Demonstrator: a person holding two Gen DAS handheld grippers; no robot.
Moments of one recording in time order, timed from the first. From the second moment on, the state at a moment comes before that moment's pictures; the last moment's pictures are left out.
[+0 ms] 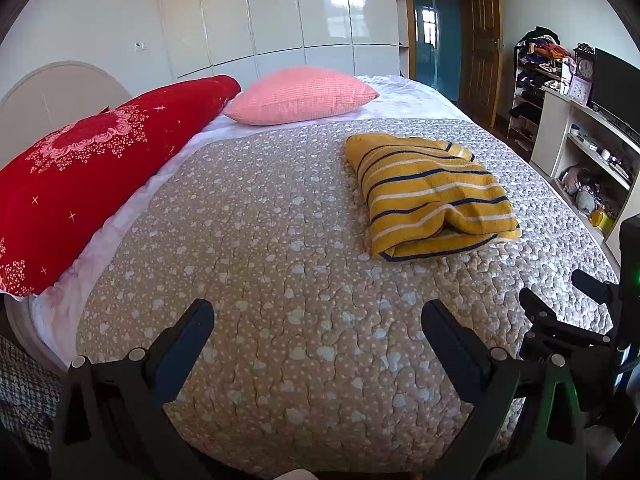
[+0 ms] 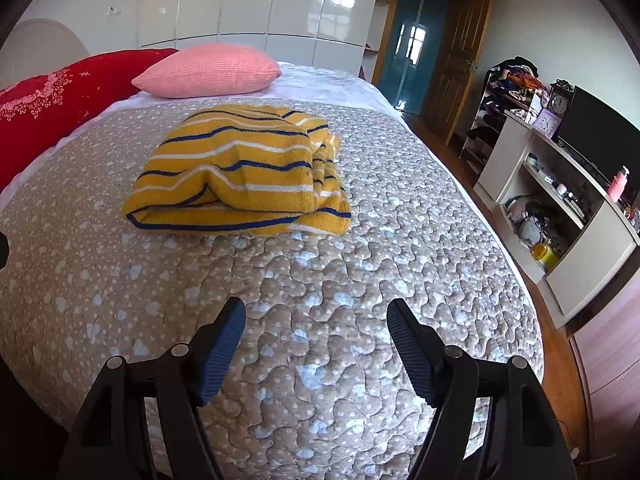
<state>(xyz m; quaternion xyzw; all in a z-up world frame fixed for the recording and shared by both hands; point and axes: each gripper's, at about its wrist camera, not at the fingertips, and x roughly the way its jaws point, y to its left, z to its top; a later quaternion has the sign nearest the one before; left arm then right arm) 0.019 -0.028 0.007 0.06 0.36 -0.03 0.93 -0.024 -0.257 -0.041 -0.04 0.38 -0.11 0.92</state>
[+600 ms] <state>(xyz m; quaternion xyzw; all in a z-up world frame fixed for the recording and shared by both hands) 0.026 -0.025 -0.005 0.05 0.39 -0.04 0.92 -0.021 -0.257 -0.051 -0.04 0.40 -0.11 0.91</state>
